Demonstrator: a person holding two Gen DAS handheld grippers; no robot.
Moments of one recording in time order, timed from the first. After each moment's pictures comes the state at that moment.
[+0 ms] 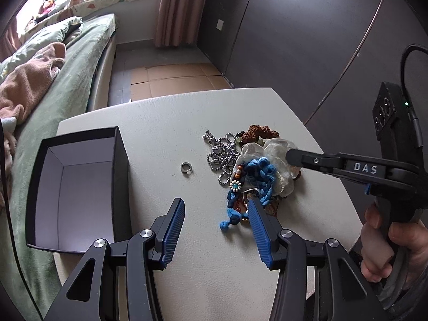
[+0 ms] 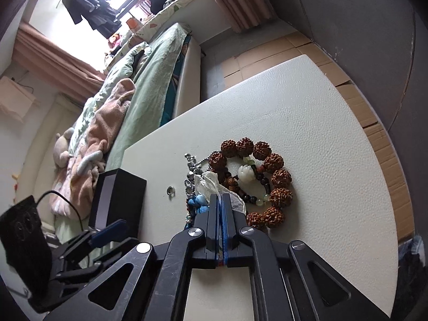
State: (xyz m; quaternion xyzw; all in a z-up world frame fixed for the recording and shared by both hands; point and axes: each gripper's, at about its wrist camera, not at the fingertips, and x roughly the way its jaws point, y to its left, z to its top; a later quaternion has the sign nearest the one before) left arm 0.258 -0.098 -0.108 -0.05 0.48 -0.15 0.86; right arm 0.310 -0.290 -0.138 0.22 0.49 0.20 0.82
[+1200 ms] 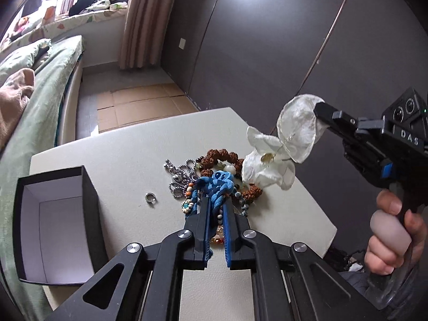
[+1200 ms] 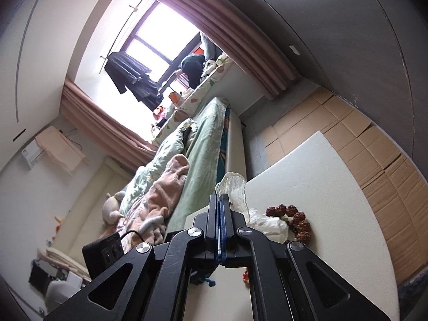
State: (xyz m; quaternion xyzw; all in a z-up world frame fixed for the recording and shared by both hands) left arm 0.259 -0.100 -0.084 -0.05 0.42 -0.25 0.87; right arm 0.269 -0.325 -0.078 0.34 0.30 0.26 0.85
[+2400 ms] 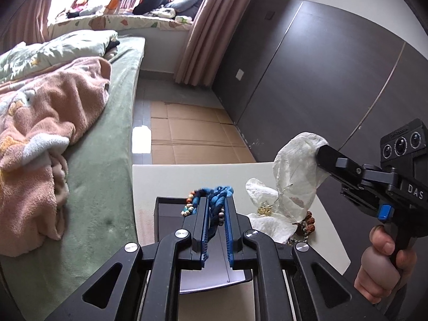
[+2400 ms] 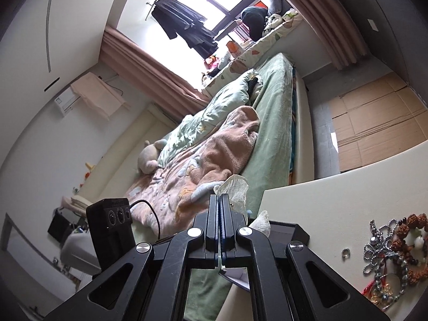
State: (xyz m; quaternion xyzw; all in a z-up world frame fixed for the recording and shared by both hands) left arm 0.276 0.055 -0.047 -0.14 0.40 -0.14 0.90; right arm 0.323 -0.146 -0.051 0.28 0.35 0.41 0.80
